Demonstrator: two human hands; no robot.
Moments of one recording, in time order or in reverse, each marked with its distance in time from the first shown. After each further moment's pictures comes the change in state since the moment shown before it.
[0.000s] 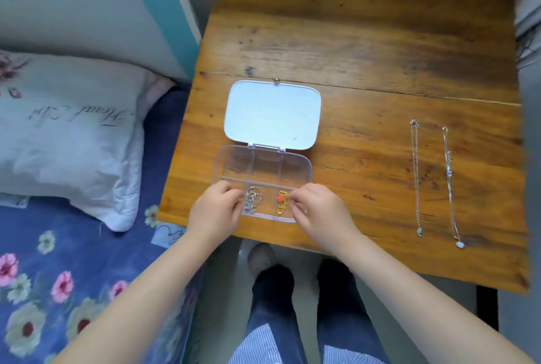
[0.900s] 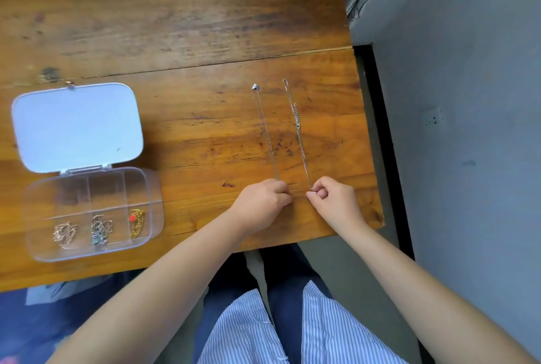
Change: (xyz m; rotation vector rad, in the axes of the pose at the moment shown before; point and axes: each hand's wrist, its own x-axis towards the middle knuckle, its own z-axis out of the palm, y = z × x) left_hand 0.059 0.242 0.143 -0.001 -0.448 0.794; right_hand -0.124 0.206 -0.085 0.148 0.223 0.757
